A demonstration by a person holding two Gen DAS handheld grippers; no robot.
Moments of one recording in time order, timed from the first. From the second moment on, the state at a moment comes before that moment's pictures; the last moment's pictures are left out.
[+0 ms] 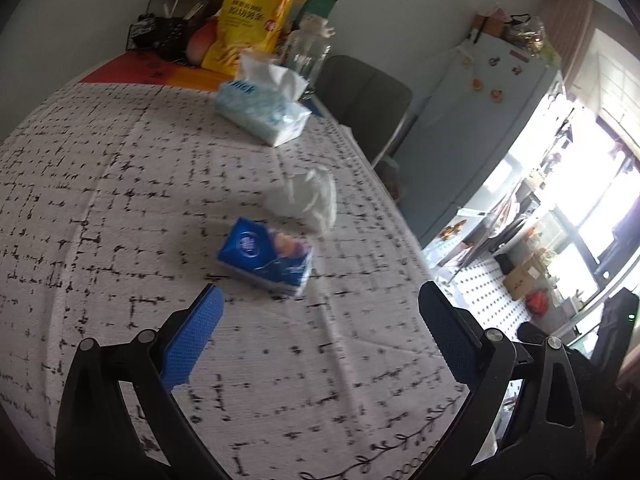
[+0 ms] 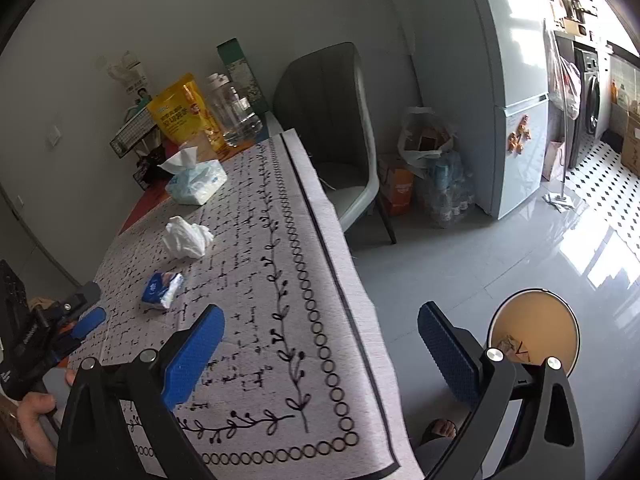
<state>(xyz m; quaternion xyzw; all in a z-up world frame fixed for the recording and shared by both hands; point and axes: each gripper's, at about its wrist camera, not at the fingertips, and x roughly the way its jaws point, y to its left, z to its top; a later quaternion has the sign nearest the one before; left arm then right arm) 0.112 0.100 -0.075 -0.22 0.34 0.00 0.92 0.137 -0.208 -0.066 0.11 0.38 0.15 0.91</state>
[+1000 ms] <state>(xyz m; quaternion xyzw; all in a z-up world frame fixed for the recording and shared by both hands) 0.202 0.098 -0.124 -0.14 0.43 0.06 0.89 0.158 -0.224 -0.078 0.12 0.40 0.14 0.90</state>
